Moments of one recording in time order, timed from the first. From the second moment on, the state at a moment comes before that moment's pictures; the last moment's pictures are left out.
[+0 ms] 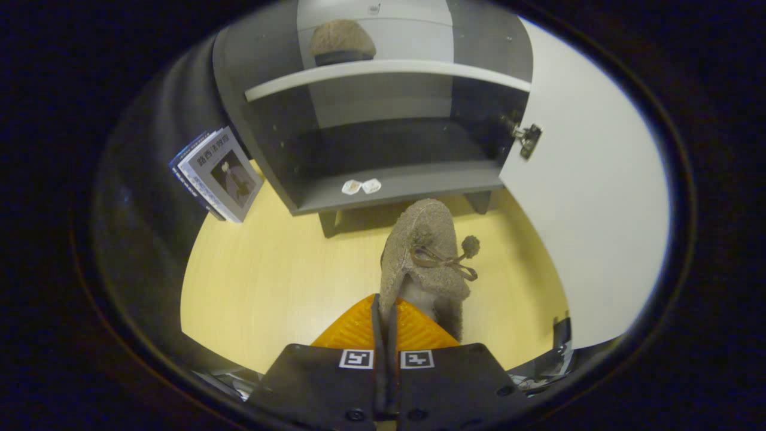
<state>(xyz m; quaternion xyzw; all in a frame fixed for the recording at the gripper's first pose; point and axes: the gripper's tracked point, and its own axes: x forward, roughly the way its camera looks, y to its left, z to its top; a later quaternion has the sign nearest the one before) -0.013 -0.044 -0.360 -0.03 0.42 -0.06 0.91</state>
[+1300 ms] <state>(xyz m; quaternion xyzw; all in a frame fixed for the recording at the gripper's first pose) 0.148 -0.100 -0.141 -0.14 0.24 -0.10 0.96</state>
